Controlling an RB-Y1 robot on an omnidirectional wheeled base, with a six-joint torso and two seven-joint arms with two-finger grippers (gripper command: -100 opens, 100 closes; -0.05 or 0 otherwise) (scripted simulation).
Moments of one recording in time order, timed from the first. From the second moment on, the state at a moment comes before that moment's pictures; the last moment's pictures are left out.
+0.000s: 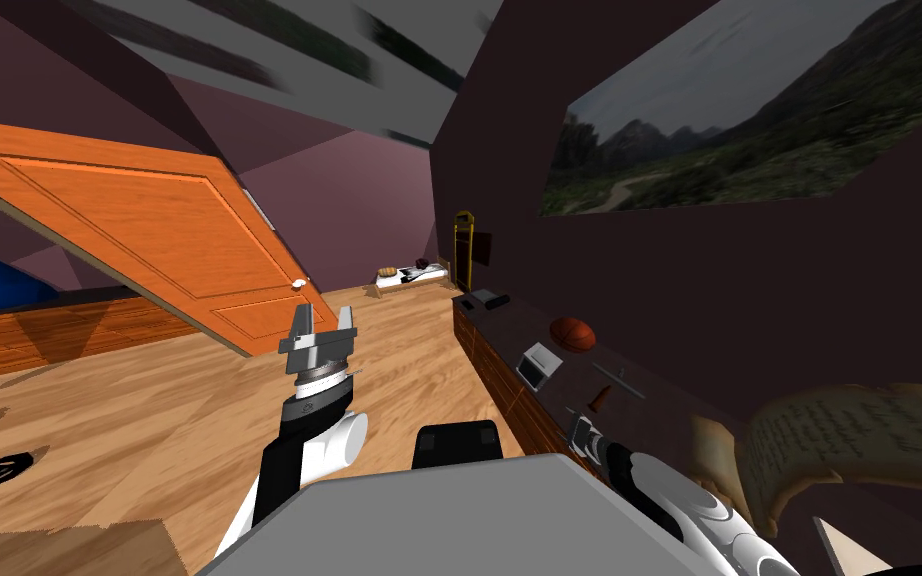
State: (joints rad) left arm 0.51 -0.05 0.00 -2.32 0.03 -0.56 0.12; right arm 0.46 -0.90 0.42 -1.30 0.84 -0.10 0.62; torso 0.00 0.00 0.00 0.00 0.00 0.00
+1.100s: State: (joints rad) left arm 0.51 -0.05 0.00 -2.32 0.03 -0.56 0.12; right arm 0.46 -0.91 0.42 -1.25 0.90 -0.07 0.65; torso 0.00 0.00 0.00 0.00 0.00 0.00
